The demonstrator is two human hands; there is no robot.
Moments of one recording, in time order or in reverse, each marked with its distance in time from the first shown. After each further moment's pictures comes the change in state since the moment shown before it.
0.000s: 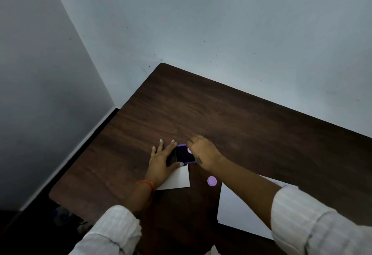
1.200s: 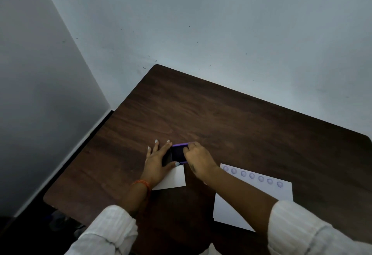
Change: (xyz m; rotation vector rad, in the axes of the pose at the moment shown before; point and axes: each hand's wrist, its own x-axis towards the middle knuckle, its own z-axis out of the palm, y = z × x) left_hand 0.000 0.000 0.000 0.015 0.012 0.001; right_hand -0.019 -0.015 0.012 0.060 0.019 0.081
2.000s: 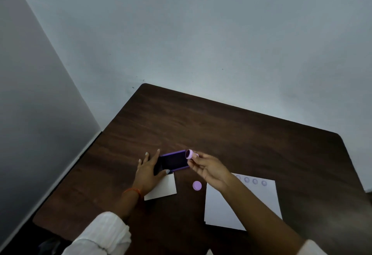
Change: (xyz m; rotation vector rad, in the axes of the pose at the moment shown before) left_hand 0.000 0.009 -0.009 0.089 -0.088 -0.085; right_hand -0.058 0.026 -0.021 2.182 0.128 0.522
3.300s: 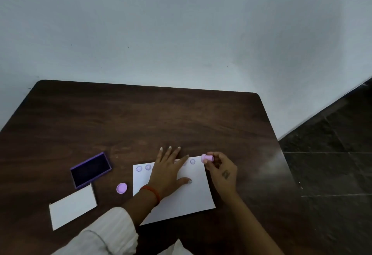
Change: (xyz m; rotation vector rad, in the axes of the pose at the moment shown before) left_hand 0.000 0.187 0.175 0.581 -0.282 0.608; right_hand -0.096 -0.007 -0.198 -0.615 0.856 -0.582
